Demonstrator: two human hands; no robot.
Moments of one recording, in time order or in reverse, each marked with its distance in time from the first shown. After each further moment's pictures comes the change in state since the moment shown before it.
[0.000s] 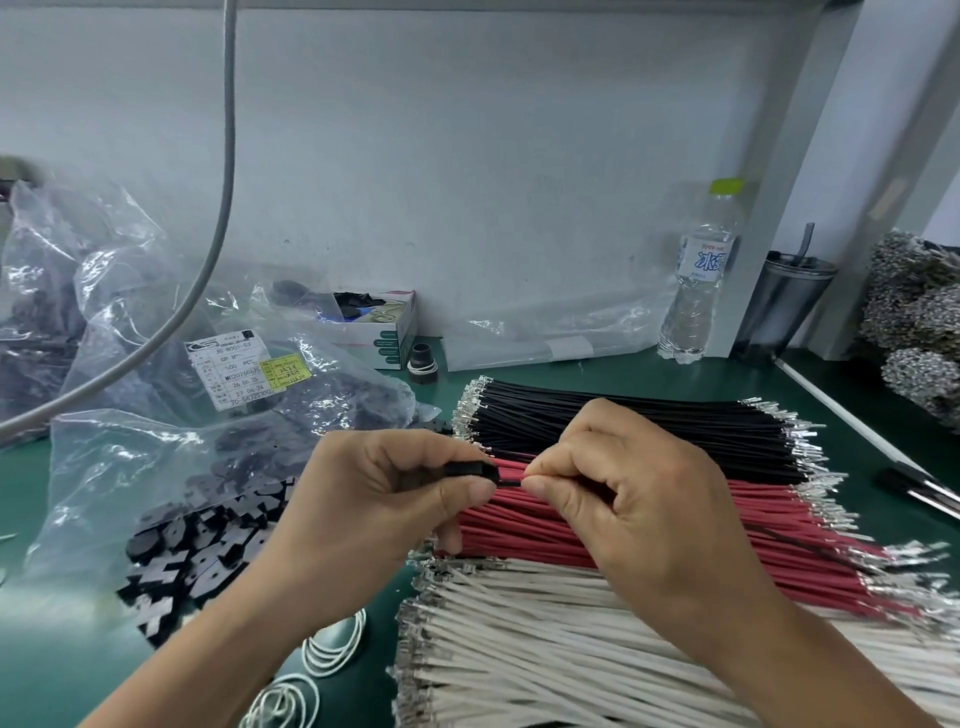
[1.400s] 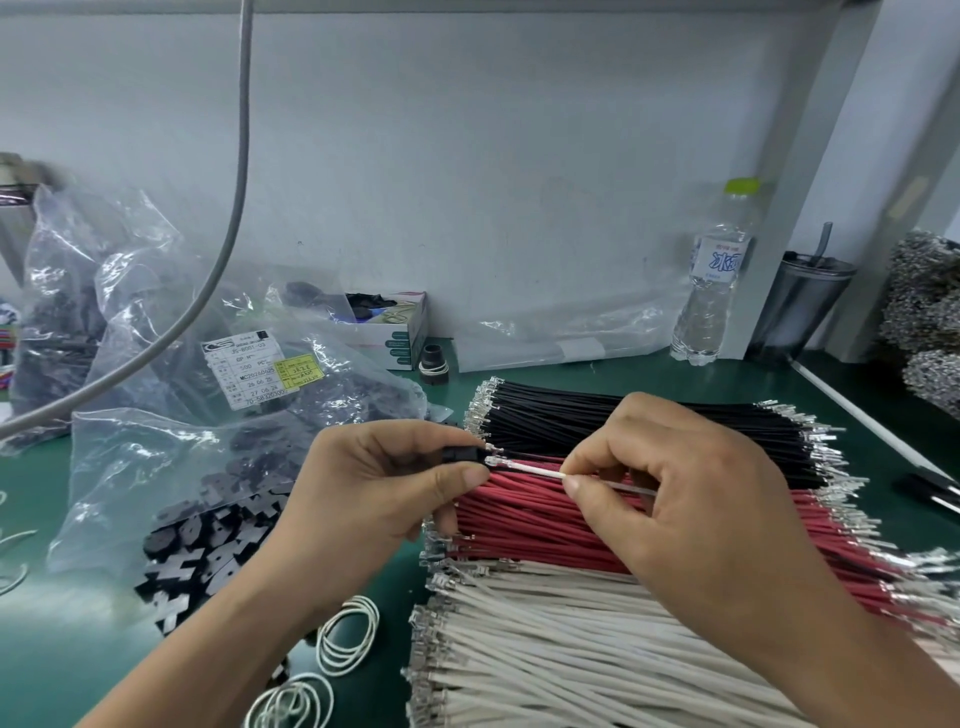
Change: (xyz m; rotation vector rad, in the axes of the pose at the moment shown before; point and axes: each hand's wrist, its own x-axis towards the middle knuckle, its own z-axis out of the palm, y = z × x) left_hand 0.004 -0.002 -0.007 -0.061 0.119 -0.067; right_hand 0.000 -0.007 -0.015 -0.096 -0.044 0.118
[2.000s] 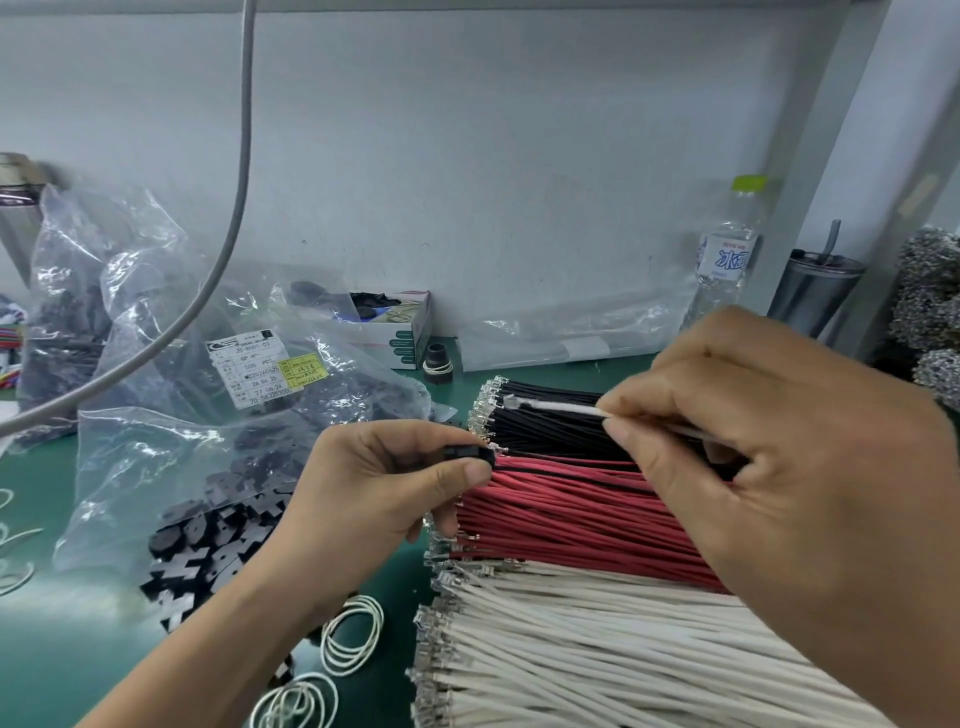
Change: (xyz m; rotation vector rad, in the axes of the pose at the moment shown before) left_hand 0.002 -0.001 -0.002 0.005 -0.012 -0.022; right_hand 0.006 -0.011 -0.037 -0.197 0.271 -0.326
